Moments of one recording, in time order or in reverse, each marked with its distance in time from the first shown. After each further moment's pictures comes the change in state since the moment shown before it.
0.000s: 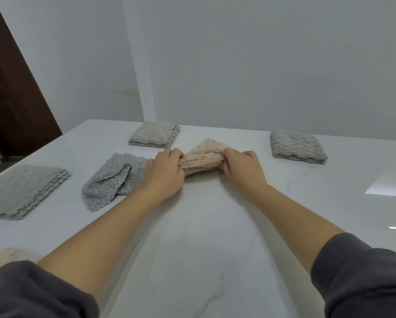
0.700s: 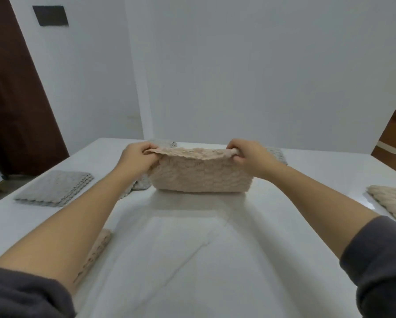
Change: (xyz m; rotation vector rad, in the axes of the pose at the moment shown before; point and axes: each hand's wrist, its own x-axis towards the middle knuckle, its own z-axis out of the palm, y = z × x) left_hand -0.086 0.014 -0.139 -0.701 0.132 -0.128; right_hand -0.062 -0.022 -0.174 0.248 -0.102 -0.002
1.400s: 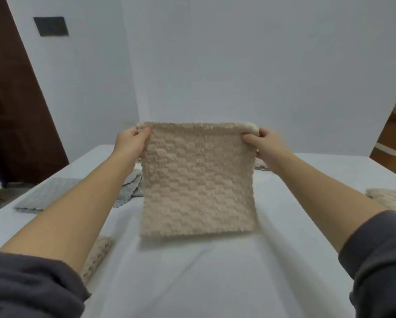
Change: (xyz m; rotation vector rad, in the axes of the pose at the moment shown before) left_hand 0.037 0.024 -0.016 -0.341 0.123 -0.189; right_hand 0.011 0.011 -0.026 0.868 0.209 0.391
